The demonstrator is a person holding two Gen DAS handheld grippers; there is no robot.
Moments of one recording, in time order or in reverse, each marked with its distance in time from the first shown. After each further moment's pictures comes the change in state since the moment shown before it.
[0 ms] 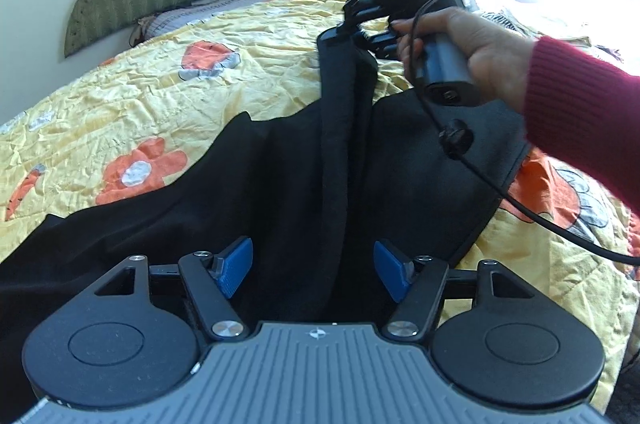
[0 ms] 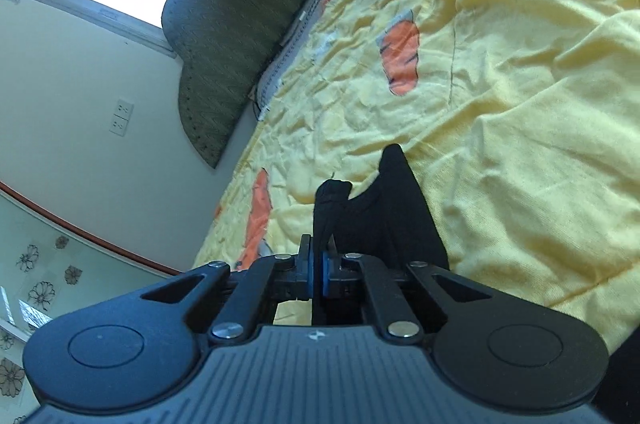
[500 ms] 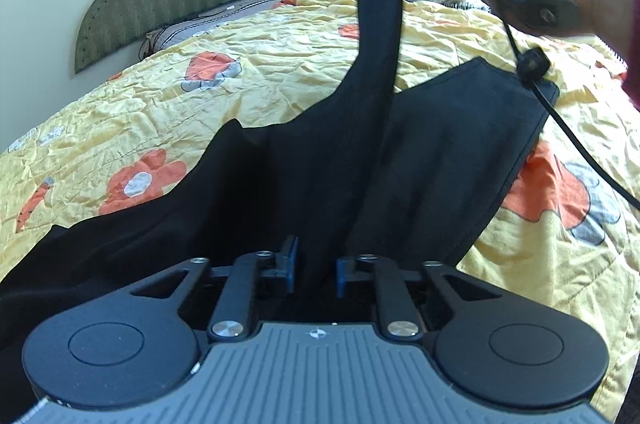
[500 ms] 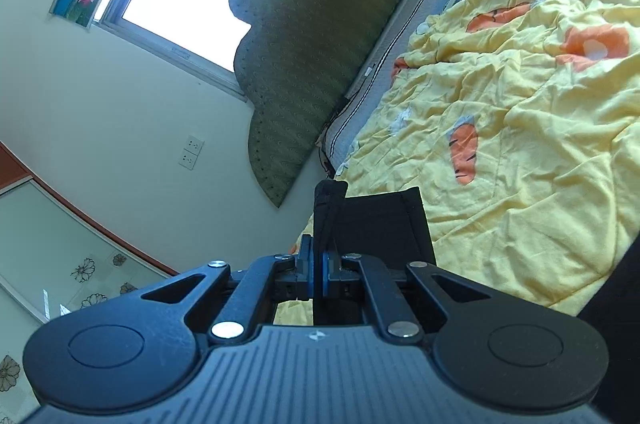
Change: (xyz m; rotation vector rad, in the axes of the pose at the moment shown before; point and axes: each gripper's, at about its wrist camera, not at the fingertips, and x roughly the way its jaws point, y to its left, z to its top) left arm 0.004 -0.015 0.001 0.019 -0.021 0.047; right arm -0.101 0.038 0.022 -0.071 -0.114 0.091
